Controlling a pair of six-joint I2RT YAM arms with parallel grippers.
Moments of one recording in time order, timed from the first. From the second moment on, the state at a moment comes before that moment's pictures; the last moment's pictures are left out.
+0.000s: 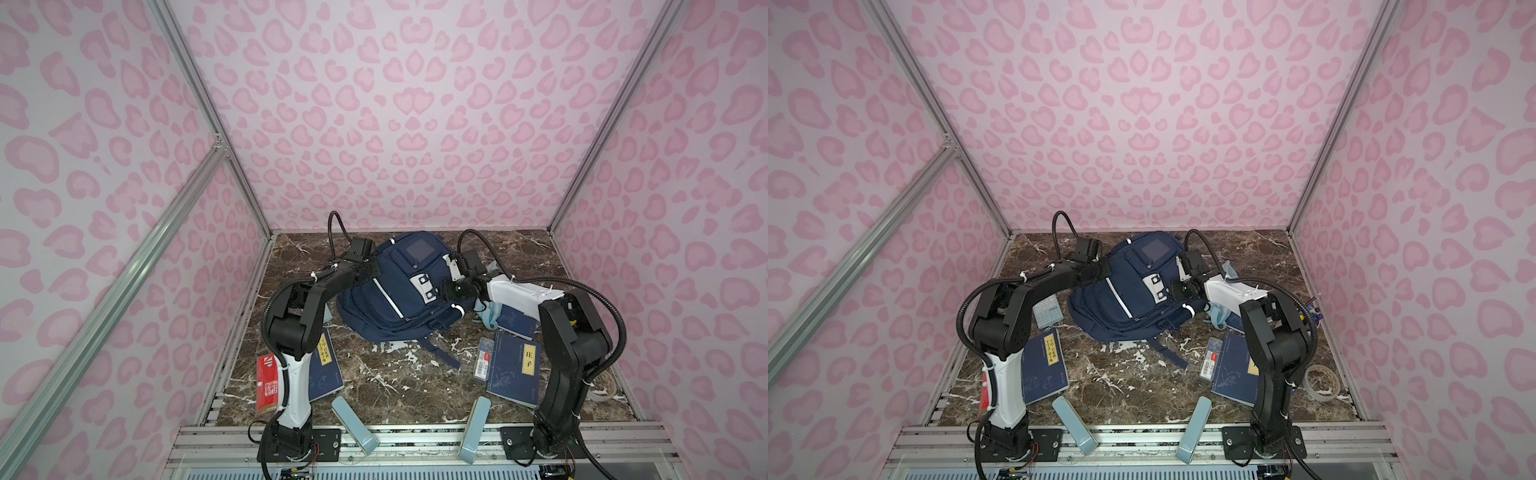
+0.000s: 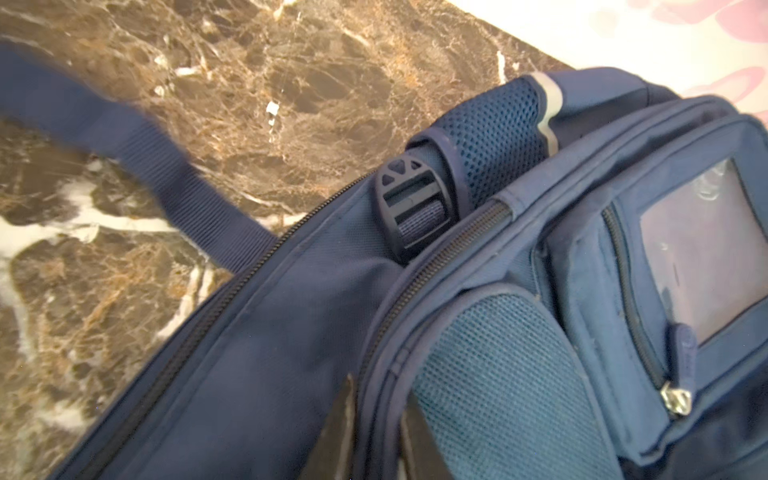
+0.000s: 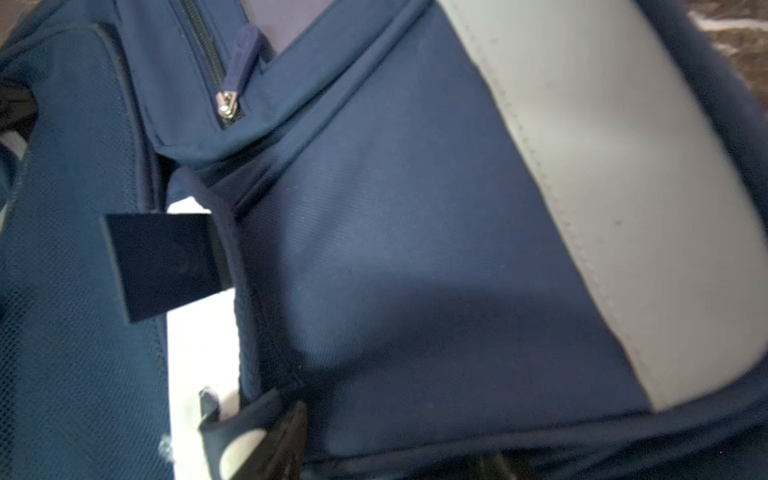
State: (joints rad) left arm -0.33 2.07 1.45 -0.22 -0.02 -0.58; right arm 0.42 1.87 1.23 -0.37 -0.11 0.28
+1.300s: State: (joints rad) left arm -0.32 1.39 0.63 0.03 0.04 -0.75; right arm 0.83 1.83 1.22 -0.56 -0.09 -0.05
